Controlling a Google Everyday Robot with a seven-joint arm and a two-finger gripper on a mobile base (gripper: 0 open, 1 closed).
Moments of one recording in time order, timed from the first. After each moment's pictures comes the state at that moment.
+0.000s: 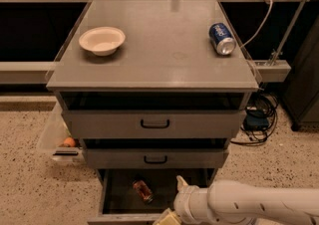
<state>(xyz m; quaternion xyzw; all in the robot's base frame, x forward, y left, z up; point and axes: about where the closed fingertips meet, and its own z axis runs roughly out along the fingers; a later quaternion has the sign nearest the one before) 0.386 -0.029 0.493 -0.45 0.82 0.20 0.29</state>
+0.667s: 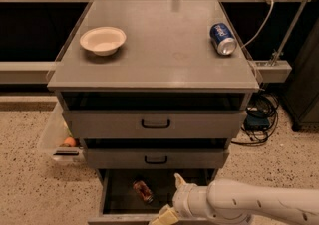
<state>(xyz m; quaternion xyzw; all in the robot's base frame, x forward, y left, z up) 0.402 -0.027 0.473 -0.45 0.81 0.22 0.31</state>
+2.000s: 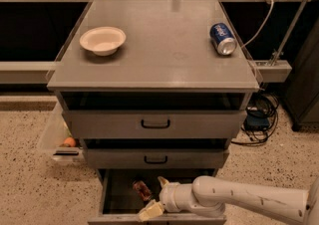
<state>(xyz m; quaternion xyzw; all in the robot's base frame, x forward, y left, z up) 0.452 0.031 0.368 -0.41 0.79 0.34 0.32</state>
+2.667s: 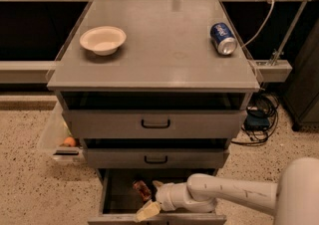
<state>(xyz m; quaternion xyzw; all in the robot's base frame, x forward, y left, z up) 0.456 0.047 0.324 -0.40 0.78 0.38 0.29</state>
